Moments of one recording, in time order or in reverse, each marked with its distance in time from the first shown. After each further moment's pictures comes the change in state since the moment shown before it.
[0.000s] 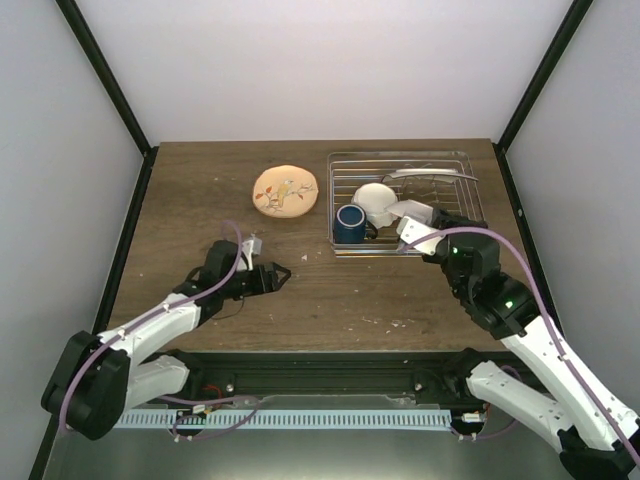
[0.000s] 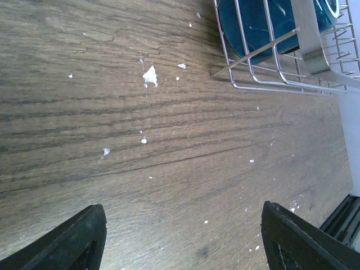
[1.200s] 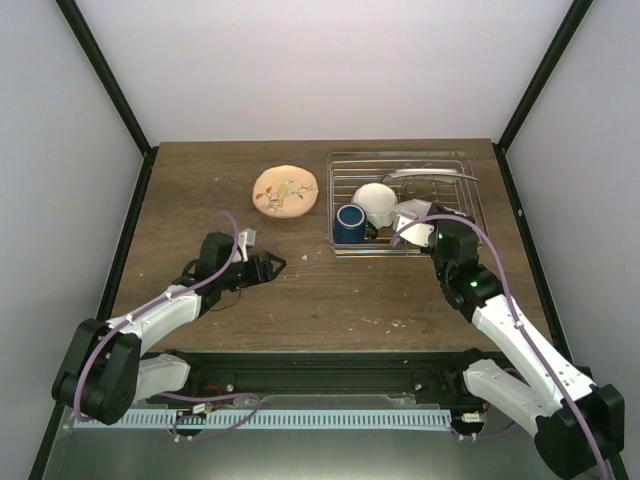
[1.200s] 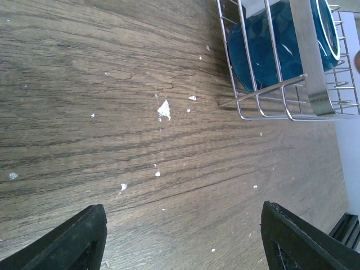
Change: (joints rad) left arm 0.098 0.092 0.029 0.079 0.058 0.023; right arm -0.210 0.143 -0.258 0.439 -0.070 -0.290
